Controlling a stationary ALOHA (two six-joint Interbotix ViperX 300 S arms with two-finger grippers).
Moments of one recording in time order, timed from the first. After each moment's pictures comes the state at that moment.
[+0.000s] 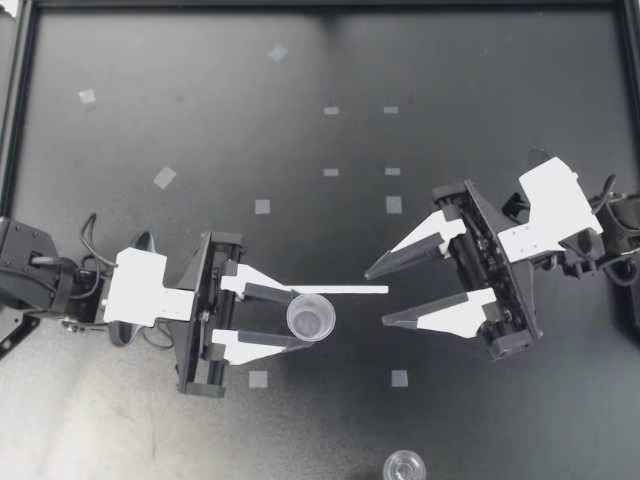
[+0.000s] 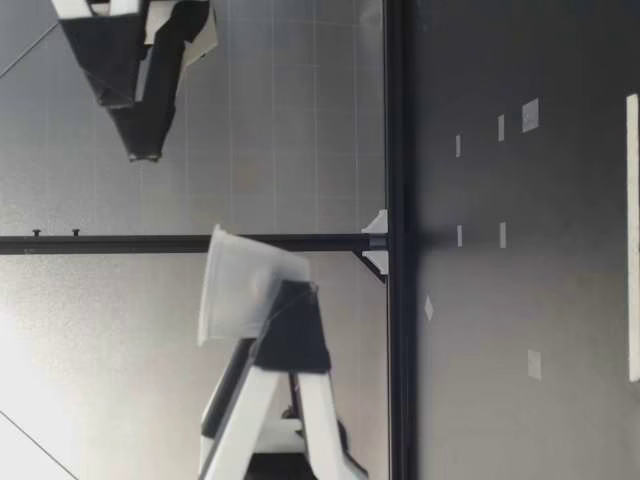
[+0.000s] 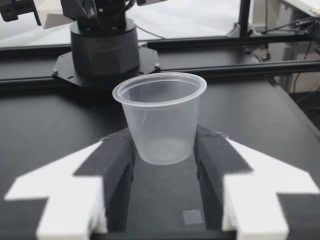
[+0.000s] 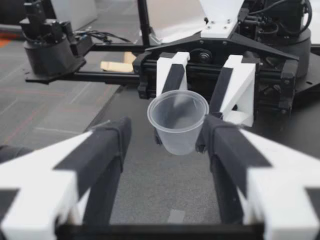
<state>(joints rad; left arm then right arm) -0.19 0.02 0.95 -0.10 -0.95 0.08 -0.06 -0.23 0.96 -0.51 -0.78 0.46</state>
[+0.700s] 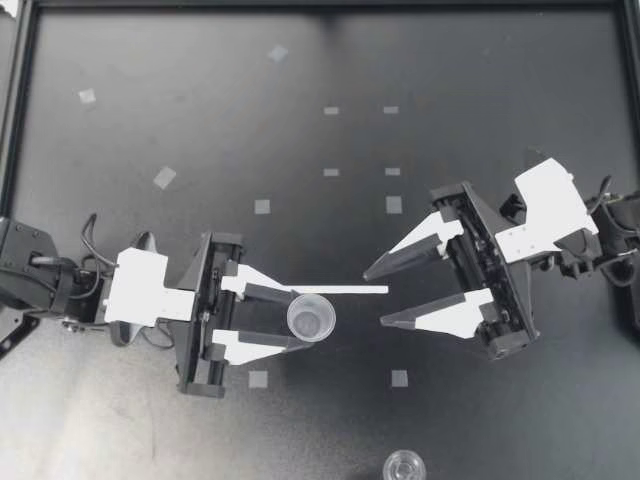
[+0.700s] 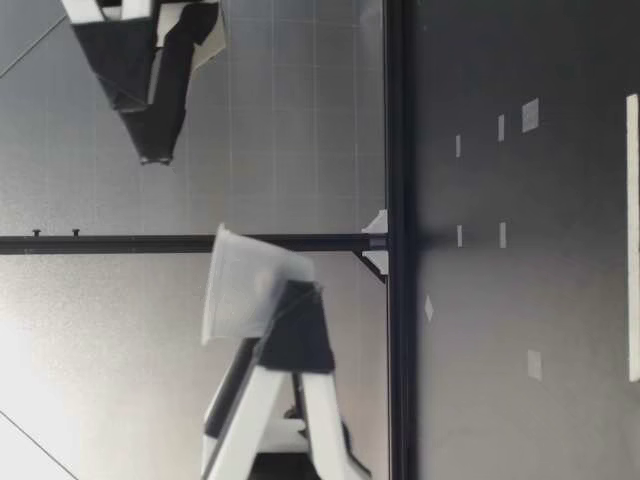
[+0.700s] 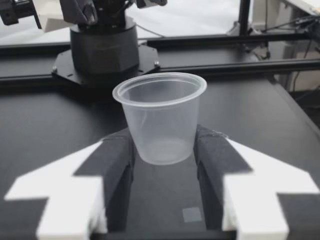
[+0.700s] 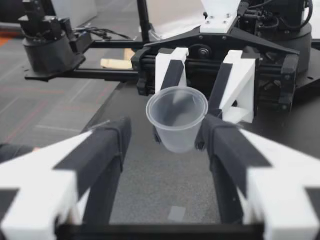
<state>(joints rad) -0.19 0.02 0.94 -0.10 -0.93 0.08 -0.06 -0.22 0.96 -0.51 -0.79 0.47</state>
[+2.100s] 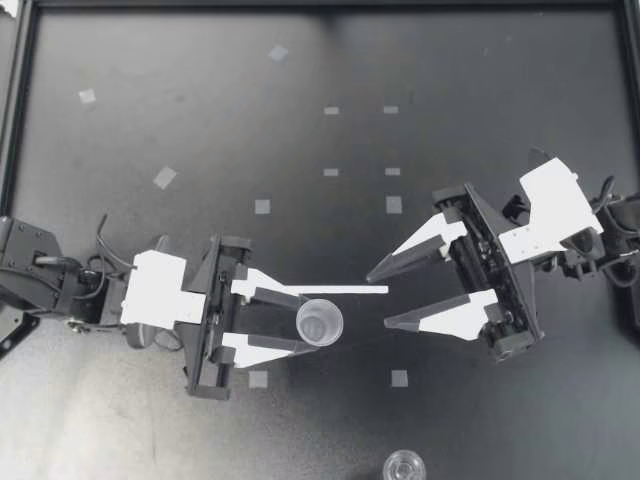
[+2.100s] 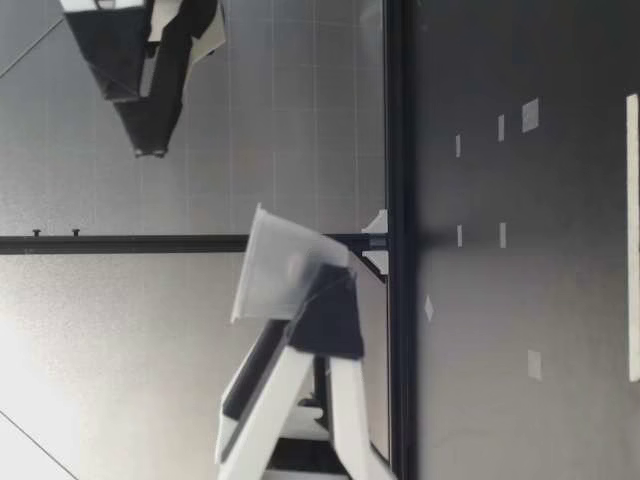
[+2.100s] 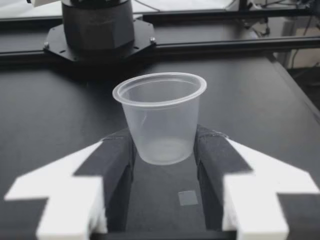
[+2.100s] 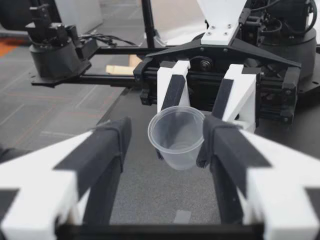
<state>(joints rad) -0.19 0.02 0.92 -0.10 -0.84 0.07 -0.06 -0.22 0.98 -0.50 -0.81 0.47</state>
